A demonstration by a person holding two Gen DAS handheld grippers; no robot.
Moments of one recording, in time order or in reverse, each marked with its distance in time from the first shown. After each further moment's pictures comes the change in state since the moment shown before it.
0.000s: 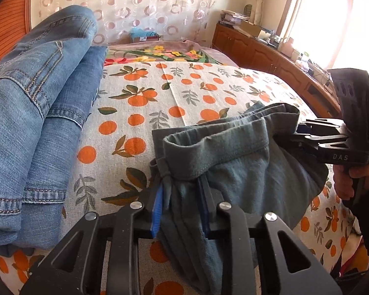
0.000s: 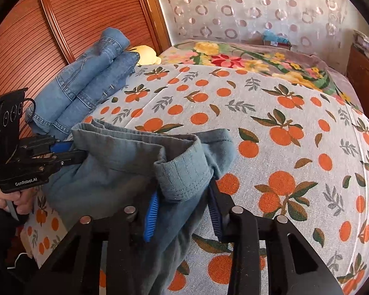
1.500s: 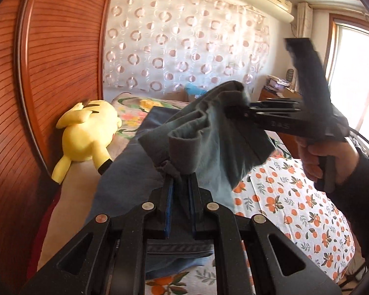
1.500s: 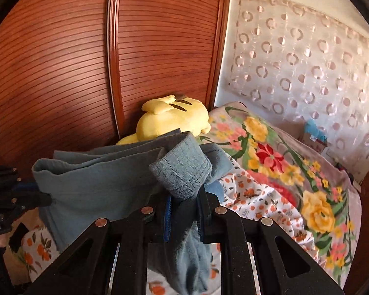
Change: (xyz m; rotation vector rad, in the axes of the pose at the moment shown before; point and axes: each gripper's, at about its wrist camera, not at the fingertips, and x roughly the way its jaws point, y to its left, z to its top) left arm -0.154 0.120 0.021 -0.192 -0.346 0.207; right arm 0.048 0.177 0.225 -0.438 -0.187 0.002
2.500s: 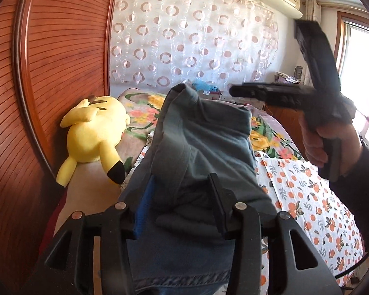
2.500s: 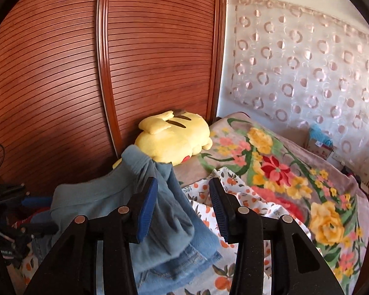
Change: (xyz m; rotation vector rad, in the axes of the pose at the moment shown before) left arm 0.033 0.028 0.018 0.005 0.025 0.026; right arm 0.040 -0.032 0.014 0.058 -0.075 0.032
